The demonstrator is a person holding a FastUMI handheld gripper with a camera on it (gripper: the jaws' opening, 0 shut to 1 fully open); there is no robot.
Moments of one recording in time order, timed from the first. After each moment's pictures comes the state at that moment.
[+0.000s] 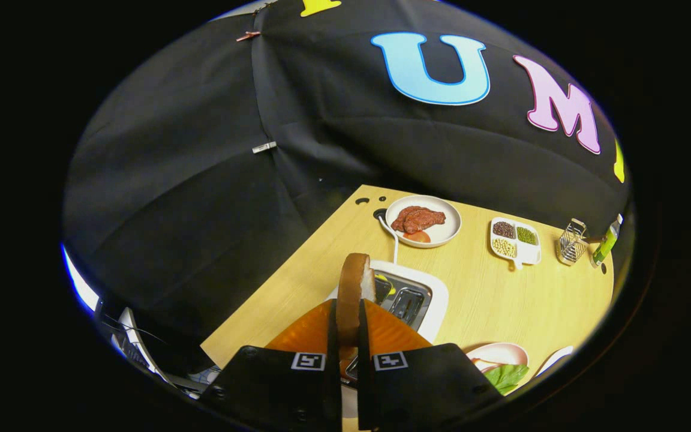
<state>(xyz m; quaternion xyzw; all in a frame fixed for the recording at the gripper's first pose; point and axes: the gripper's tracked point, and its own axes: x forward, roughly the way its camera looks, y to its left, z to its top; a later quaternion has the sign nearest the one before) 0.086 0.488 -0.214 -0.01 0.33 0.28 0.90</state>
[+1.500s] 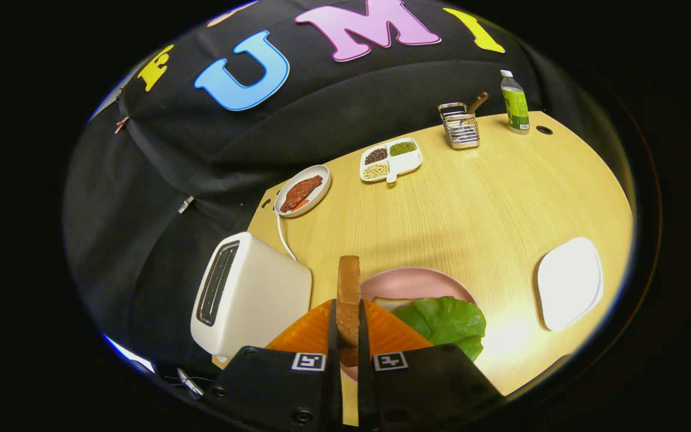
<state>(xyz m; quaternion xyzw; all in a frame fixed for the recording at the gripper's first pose) 0.066 0.248 -0.304 0.18 0.41 0.12 0.89</state>
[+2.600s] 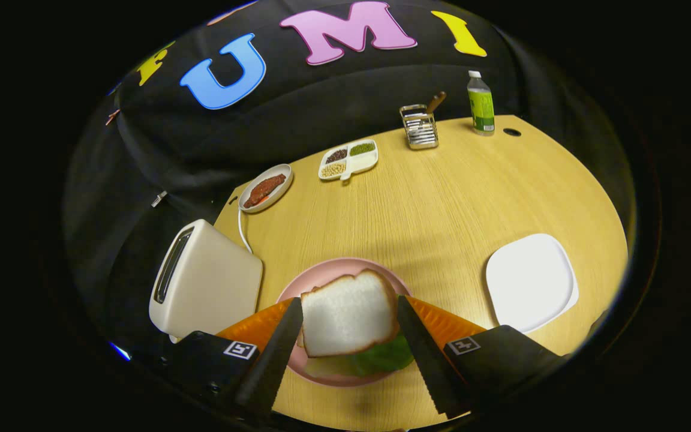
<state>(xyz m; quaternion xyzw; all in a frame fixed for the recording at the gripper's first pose) 0.058 0.182 -0.312 0.14 0.38 0.07 0.91</state>
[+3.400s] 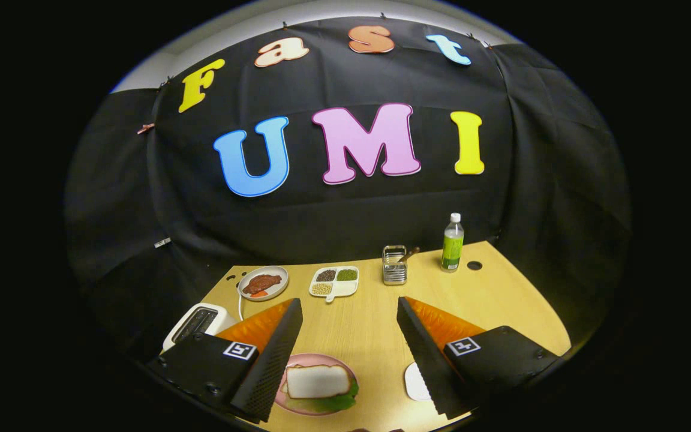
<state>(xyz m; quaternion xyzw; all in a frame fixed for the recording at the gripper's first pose) 0.074 0.112 -0.105 0.03 0.16 0.05 0.99</state>
